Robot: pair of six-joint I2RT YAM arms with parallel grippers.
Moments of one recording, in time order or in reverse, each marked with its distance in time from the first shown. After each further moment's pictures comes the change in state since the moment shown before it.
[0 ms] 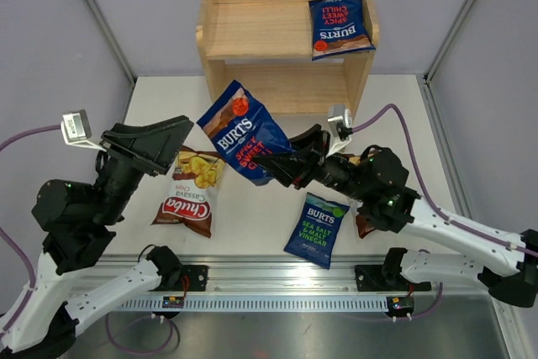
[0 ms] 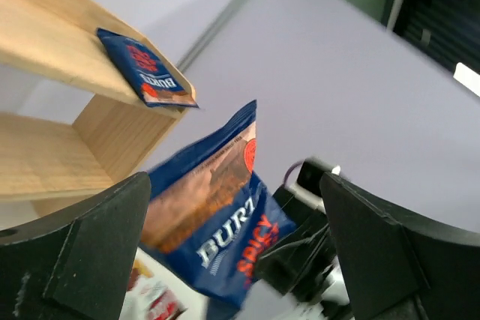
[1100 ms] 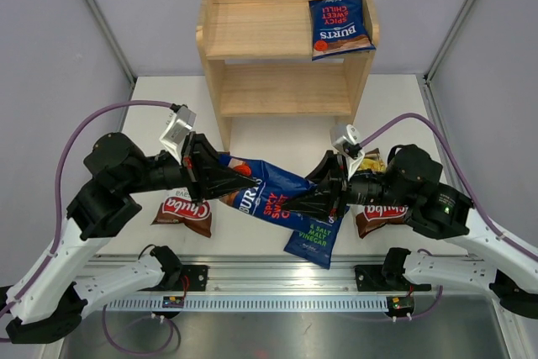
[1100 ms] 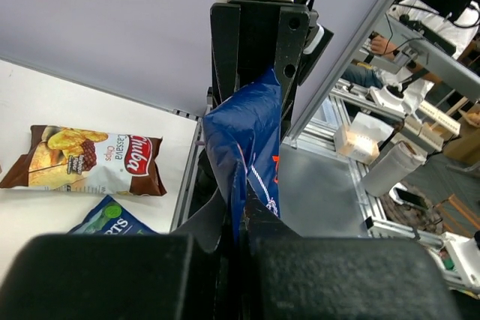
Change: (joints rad) left arm -0.007 0.255 0.174 -0.234 0.882 0.410; right arm -0.006 -0.168 0.202 -0.747 -0.307 -0.027
